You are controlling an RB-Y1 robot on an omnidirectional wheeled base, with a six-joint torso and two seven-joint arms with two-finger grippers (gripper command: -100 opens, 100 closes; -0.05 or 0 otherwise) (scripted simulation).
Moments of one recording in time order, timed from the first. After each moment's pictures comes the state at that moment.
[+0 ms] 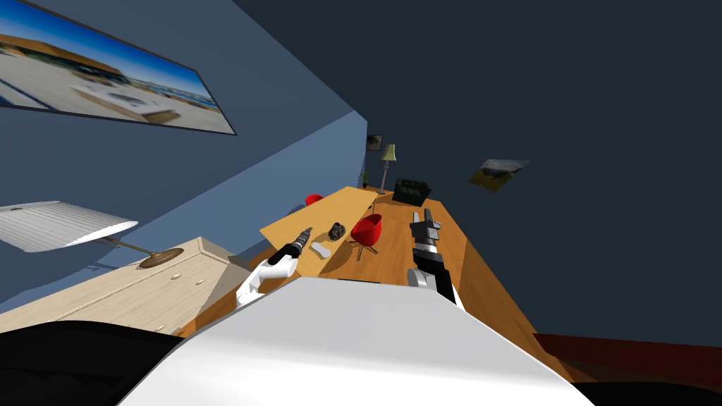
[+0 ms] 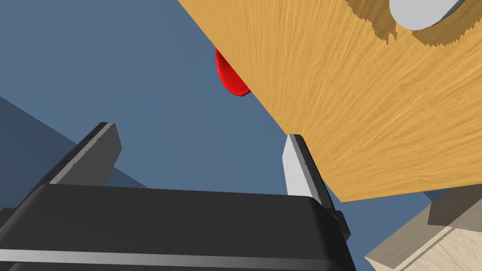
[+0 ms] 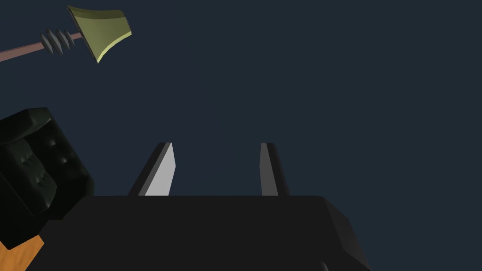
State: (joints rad) left arm 0.35 0.32 0.14 -1.83 0.18 0.40 -0.32; right arm 0.48 0.00 0.05 -2.24 -0.07 -0.37 -0.15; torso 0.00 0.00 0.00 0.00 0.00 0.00
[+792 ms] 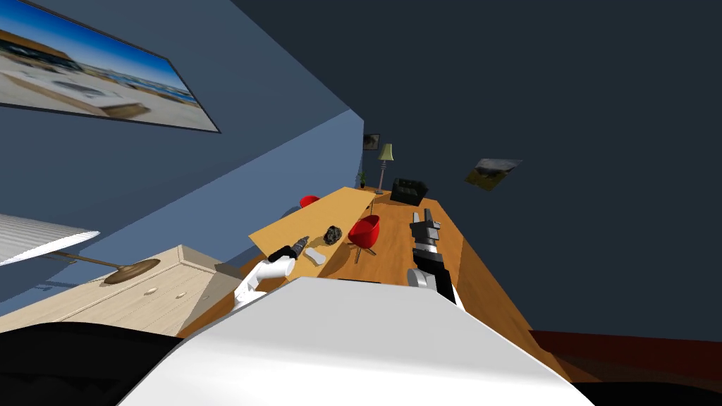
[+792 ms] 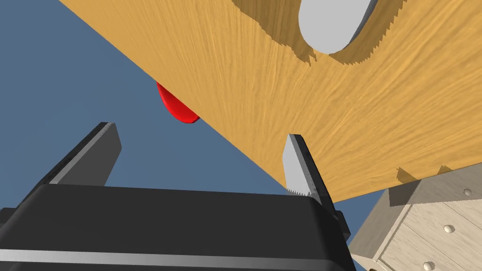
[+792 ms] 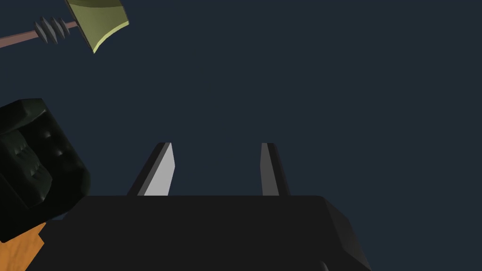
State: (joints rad) left arm 0.33 0.34 0.18 -1.74 0.22 0.61 -0.41; right arm 0.48 0.00 0.05 -2.24 -0.07 -0.37 -0.15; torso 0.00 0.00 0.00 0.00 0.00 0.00
